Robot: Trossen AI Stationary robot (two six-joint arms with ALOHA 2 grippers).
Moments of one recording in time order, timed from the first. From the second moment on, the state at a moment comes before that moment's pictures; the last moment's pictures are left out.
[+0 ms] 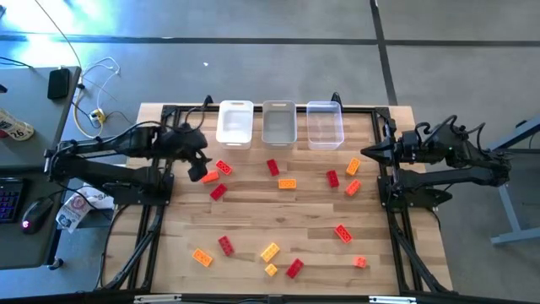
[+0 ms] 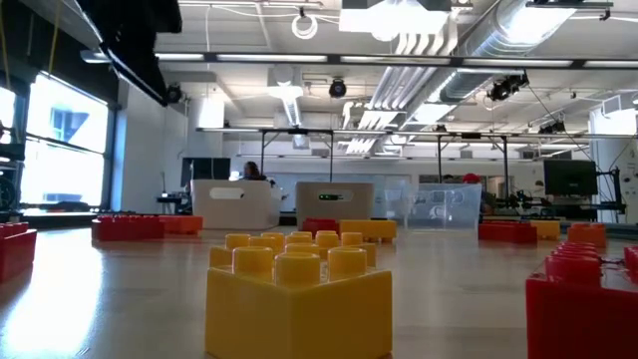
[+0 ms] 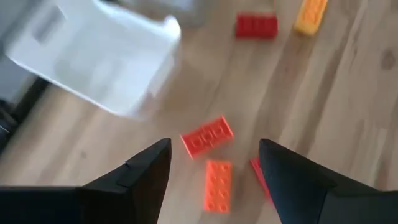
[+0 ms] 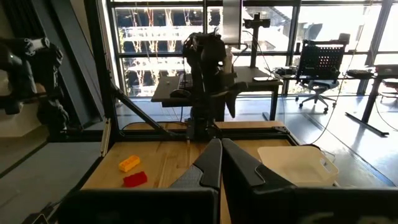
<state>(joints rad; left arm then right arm) 0.30 0.90 0.89 -0.97 -0.18 -0.19 0.00 0.39 0.78 -0.39 0.00 0.00</state>
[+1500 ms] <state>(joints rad) 0.31 1.56 0.89 -1.04 -0.08 -0.18 0.00 0.39 0.78 -0.39 0.00 0.00</state>
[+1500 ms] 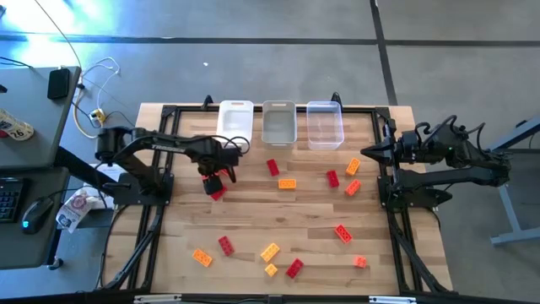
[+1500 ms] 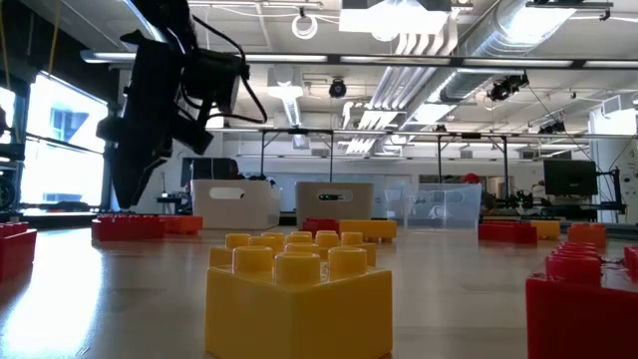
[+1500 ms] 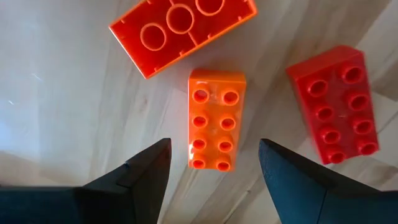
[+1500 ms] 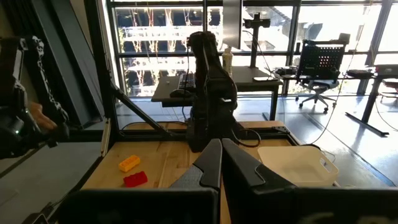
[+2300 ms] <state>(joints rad) 0.31 1.73 0.89 -1.02 -0.09 -0.21 0.00 0.39 0.78 -0.40 0.00 0.00</state>
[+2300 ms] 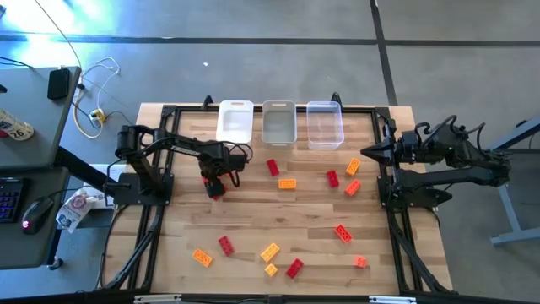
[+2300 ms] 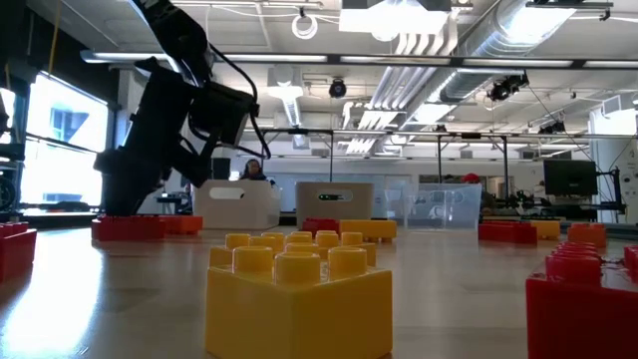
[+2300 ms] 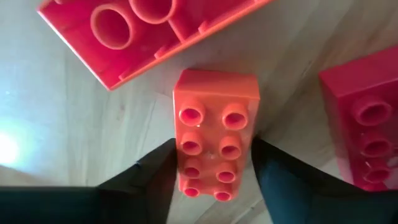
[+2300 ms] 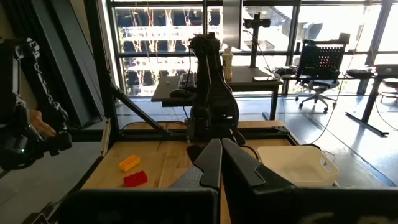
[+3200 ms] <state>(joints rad) 0.32 1.54 0.88 -1.08 -0.19 -0.29 0.00 0.39 0.78 -0.40 0.00 0.00</state>
